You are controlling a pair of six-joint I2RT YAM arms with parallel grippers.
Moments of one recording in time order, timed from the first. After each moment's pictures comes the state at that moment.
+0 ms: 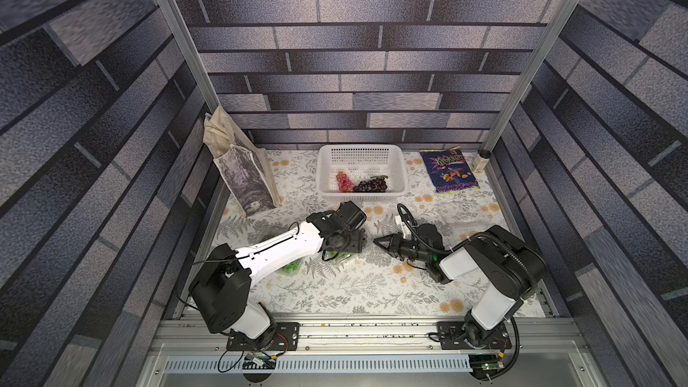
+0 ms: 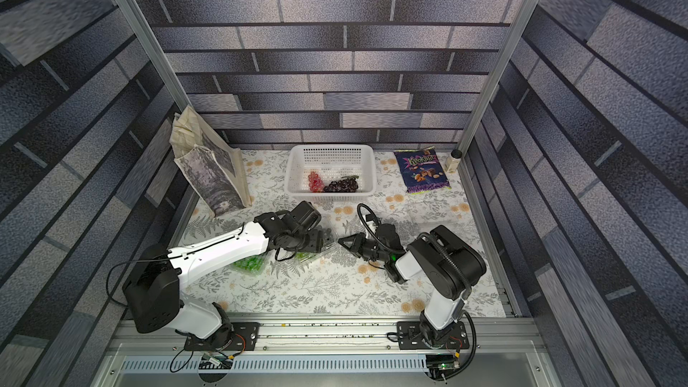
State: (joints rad) left arm -0.82 1.51 1.07 -0.70 -0.03 -0.66; right arm 0.56 1.72 0.34 1.02 -0.61 1.15
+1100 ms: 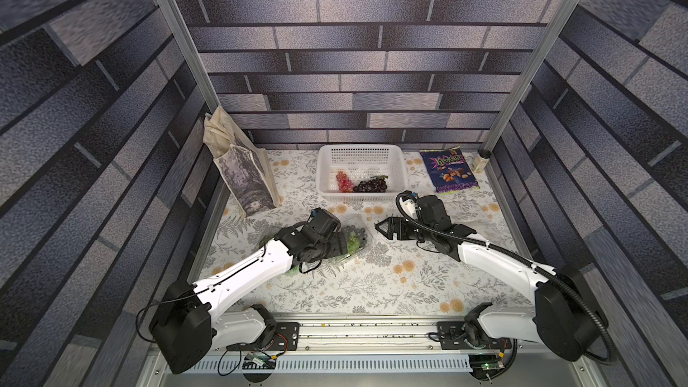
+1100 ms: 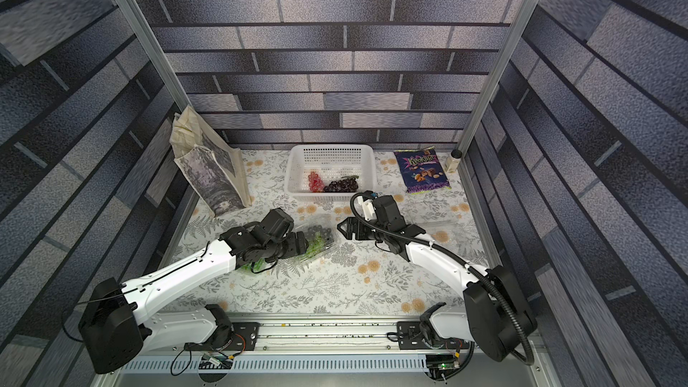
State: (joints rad) left arm -0.73 1.24 0.84 -0.63 0.01 -0.87; right arm 0.55 1.32 0.73 -0.11 -0.41 0.53
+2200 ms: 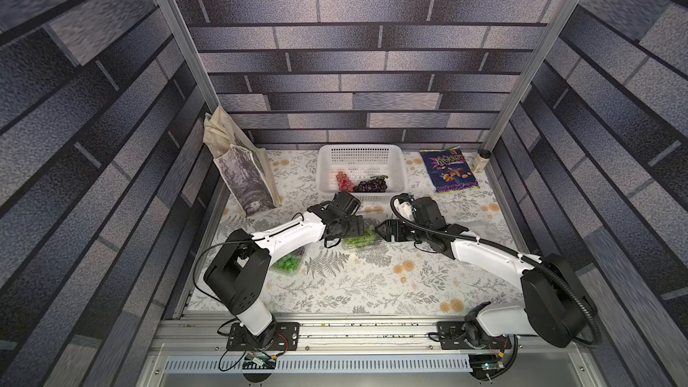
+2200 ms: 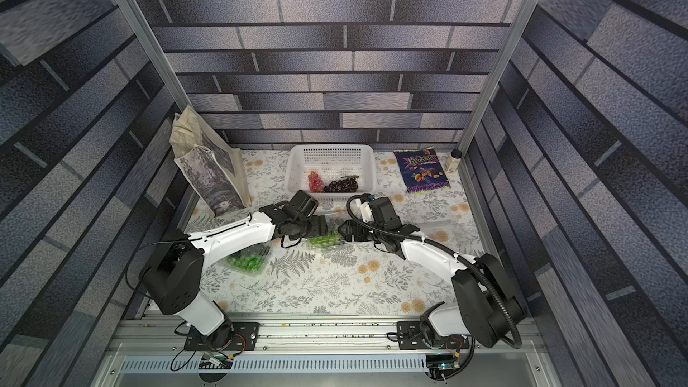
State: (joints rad) left arm -0.69 1.65 1.10 -0.49 0.03 -0.70; right arm 0.55 1.35 0.70 -0.08 -0.35 0.48
